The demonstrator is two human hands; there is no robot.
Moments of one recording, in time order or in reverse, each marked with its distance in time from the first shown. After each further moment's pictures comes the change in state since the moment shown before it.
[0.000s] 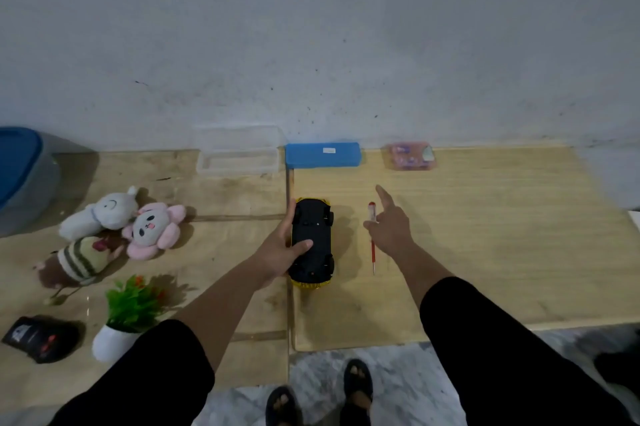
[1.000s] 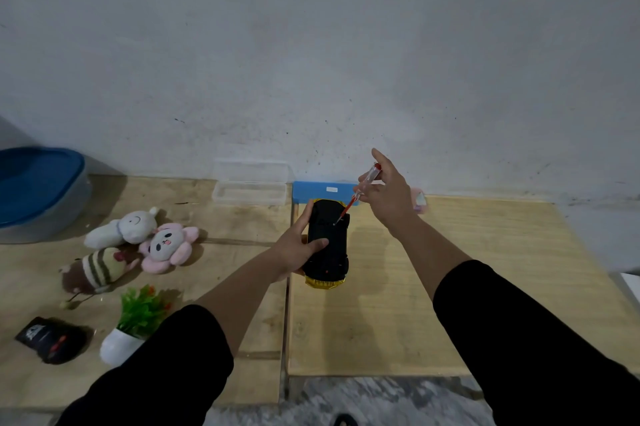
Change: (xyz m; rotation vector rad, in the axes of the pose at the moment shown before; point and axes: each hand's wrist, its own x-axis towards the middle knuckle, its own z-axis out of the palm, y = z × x) left_hand -0.022 0.063 0.017 0.006 0.023 0.103; right_hand -0.014 -0.101 -0.072 0.472 0.074 -0.402
